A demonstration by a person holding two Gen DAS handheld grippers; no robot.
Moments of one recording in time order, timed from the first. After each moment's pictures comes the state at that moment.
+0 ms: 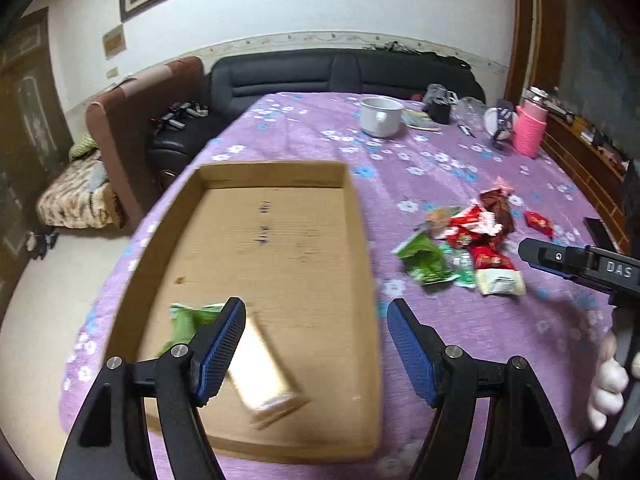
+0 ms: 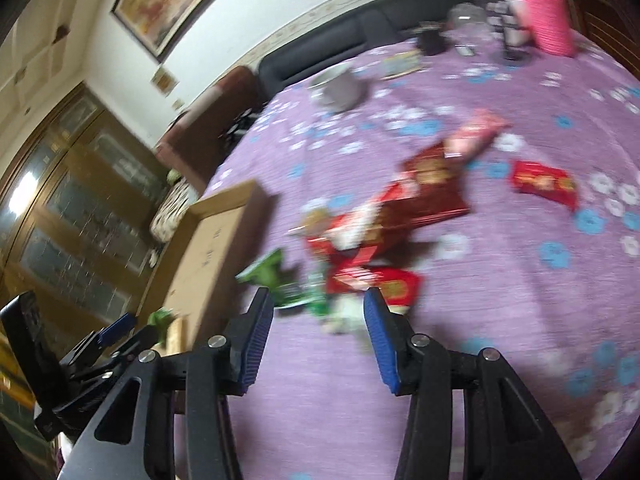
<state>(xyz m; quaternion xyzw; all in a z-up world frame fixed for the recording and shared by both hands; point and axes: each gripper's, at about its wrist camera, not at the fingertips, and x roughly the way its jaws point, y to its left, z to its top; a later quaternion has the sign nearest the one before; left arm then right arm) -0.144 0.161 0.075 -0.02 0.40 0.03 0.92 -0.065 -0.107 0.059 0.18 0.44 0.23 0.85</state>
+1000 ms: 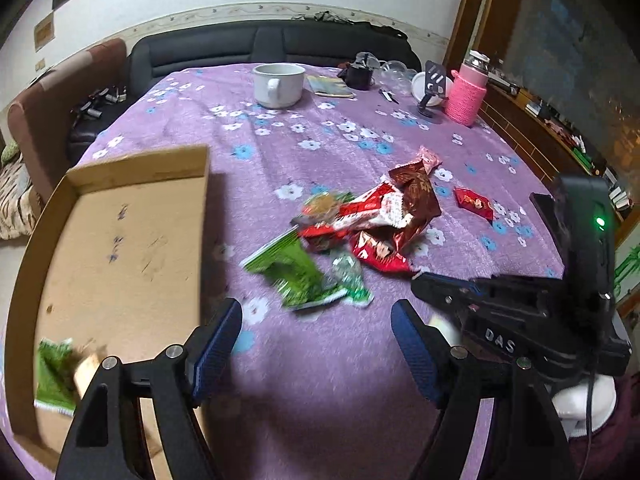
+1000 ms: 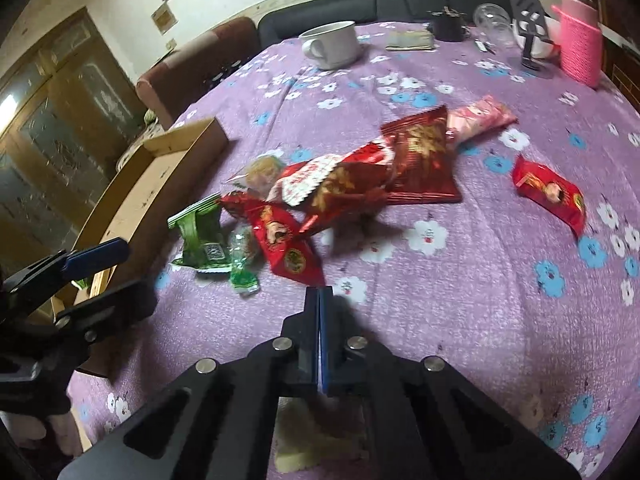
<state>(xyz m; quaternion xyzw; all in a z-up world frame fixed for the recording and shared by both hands) -0.084 0.087 0.050 -0.02 0.44 -0.09 0.89 -0.048 -0.091 0.021 0.05 0.48 0.23 0.85</state>
